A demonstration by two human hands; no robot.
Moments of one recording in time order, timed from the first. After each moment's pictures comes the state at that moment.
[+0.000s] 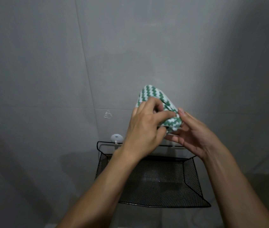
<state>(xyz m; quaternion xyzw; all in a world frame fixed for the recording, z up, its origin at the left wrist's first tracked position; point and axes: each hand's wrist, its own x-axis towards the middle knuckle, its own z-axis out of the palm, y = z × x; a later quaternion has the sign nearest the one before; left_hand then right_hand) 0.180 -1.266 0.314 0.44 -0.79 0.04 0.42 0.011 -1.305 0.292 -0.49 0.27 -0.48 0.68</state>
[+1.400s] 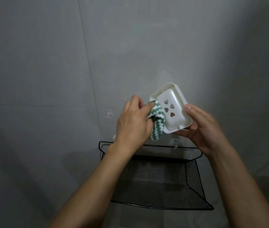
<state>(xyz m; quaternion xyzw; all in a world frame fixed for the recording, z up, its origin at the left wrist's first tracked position) 0.200 -1.281 0.308 0.55 -0.72 0.10 0.40 0.006 -1.307 0.302 -0.51 0.32 -0.55 0.57</state>
